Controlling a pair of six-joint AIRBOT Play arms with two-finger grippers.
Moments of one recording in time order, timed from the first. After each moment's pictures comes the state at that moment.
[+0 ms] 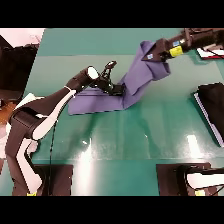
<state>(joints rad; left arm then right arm) -0.50 -1.97 1.72 0.84 -0.91 -1.38 0.14 -1.56 1.92 -0.78 1.48 1.43</state>
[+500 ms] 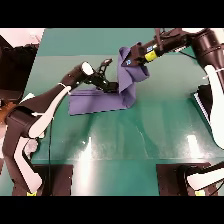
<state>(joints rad) -0.41 -1.92 1.75 0.93 -1.03 -1.39 0.28 -1.67 1.96 -0.78 1.42 1.44</state>
